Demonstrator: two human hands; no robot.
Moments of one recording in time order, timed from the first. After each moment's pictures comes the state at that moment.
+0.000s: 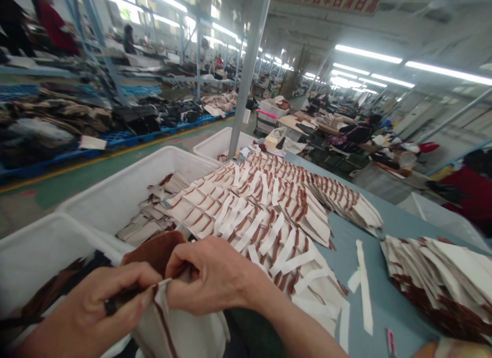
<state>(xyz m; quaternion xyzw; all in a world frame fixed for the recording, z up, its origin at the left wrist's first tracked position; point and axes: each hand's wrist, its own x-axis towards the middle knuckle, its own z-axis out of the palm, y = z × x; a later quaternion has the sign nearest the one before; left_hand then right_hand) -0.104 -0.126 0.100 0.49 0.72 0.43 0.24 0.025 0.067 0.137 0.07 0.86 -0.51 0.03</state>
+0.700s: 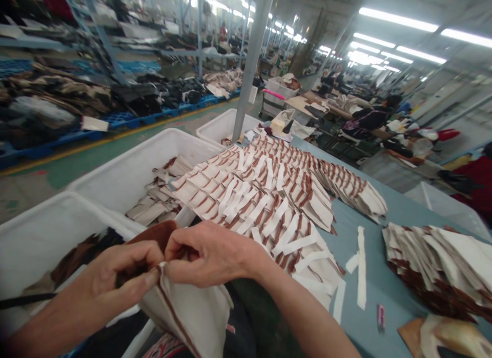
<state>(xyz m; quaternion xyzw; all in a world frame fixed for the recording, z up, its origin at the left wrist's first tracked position) -0.106 -0.137 0.096 0.46 0.72 0.43 0.31 0.014 0.071 0.129 -0.03 0.84 -0.54 0.08</state>
